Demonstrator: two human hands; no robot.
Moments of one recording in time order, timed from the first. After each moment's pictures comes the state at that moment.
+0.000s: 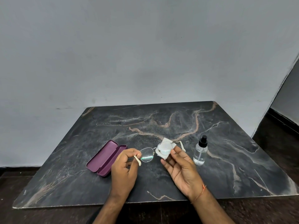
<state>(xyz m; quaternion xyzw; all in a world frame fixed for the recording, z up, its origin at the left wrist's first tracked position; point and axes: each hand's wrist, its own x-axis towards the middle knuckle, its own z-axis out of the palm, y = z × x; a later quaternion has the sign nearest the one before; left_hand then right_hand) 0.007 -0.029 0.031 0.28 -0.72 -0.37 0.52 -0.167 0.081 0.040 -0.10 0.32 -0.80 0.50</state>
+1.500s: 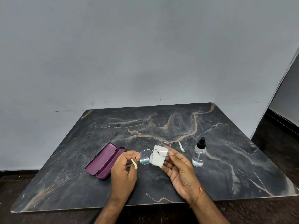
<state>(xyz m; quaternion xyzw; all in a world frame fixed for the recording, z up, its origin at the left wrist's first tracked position) 0.007 -0.027 0.034 0.28 -0.74 -0.32 0.52 -0.162 0.082 0.039 -0.14 0.35 -0.79 0.48</state>
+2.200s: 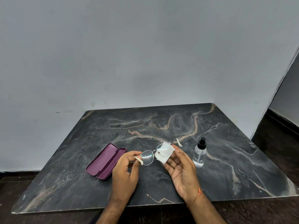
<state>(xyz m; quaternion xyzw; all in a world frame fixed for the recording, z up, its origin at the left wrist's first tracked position) 0.009 -0.028 0.031 0.28 -0.77 -0.30 0.50 -0.159 0.079 0.044 -0.07 0.34 -0.84 0.42</state>
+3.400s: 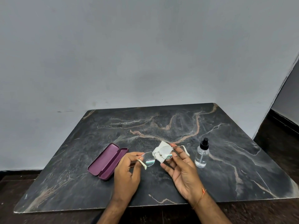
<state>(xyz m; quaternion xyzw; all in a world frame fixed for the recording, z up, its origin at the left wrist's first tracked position) 0.008 -0.028 0.032 0.28 -0.74 -0.34 0.50 -0.161 0.077 0.040 -0.12 0.36 -0.80 0.46</state>
